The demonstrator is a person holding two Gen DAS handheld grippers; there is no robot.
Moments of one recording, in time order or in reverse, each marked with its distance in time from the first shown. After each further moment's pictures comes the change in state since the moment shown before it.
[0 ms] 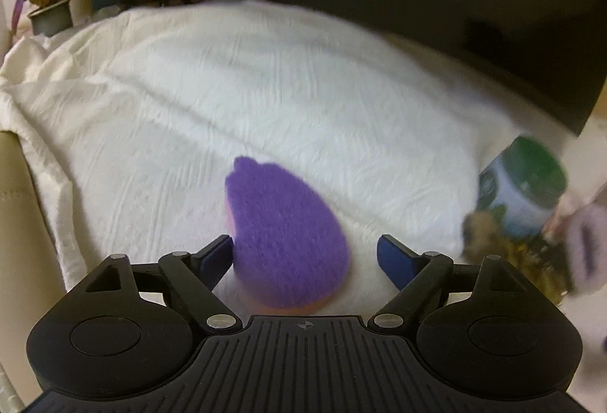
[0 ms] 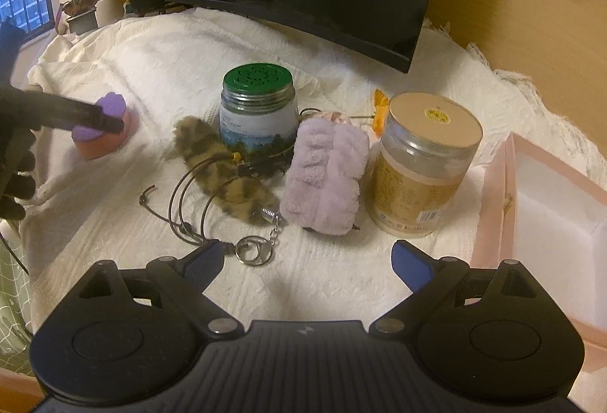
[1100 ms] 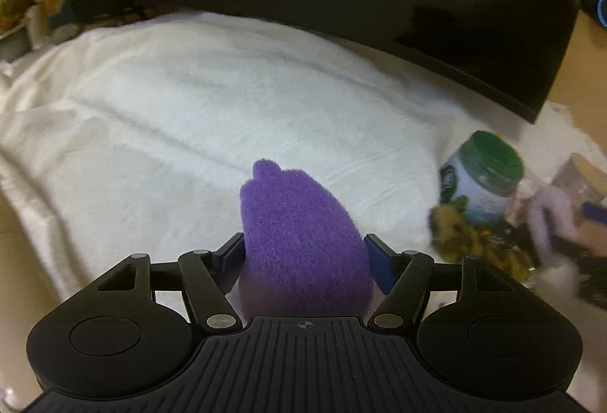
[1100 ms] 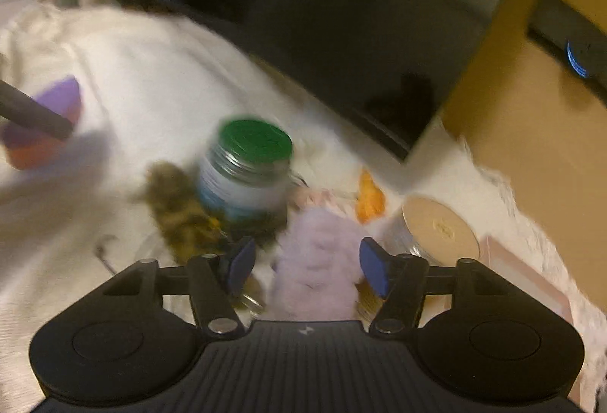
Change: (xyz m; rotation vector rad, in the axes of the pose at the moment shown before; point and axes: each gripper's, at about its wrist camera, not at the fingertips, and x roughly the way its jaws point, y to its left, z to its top) left arm -0.004 0.002 0.016 0.105 0.031 -0.138; right arm 0.038 0.050 0.042 -0.166 -0.045 -0.260
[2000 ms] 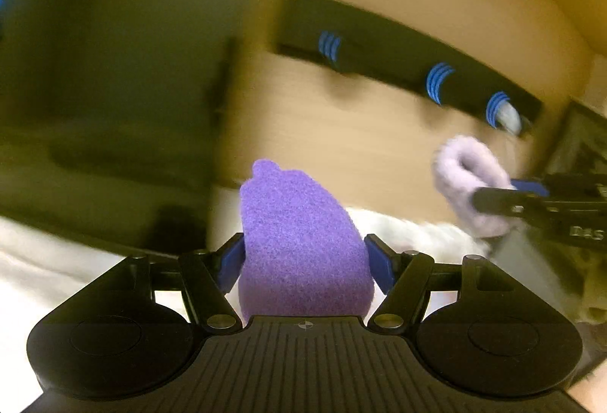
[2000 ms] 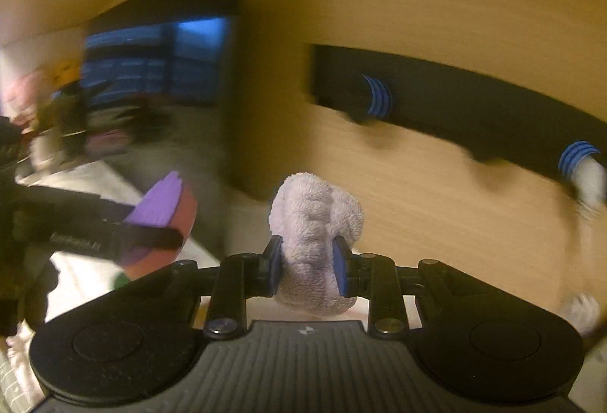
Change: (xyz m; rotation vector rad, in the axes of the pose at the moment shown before) left arm -0.012 -0.308 0.124 0.296 -0.113 -0.510; right arm -0.117 -0.274 0.014 0.372 -0.185 0.024
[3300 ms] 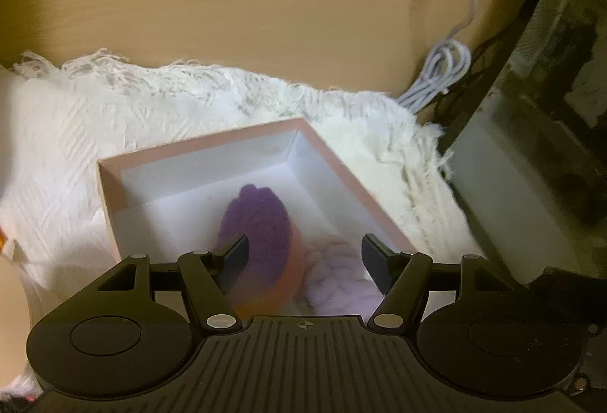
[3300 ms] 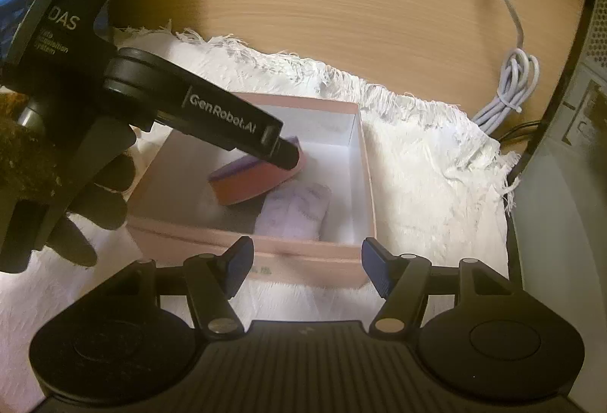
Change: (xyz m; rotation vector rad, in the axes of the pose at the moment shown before) left arm 0.177 -0.108 -0.079 0.061 0.282 -0.180; right arm -0.001 -0.036 -0.172 0.101 0.256 -0.196
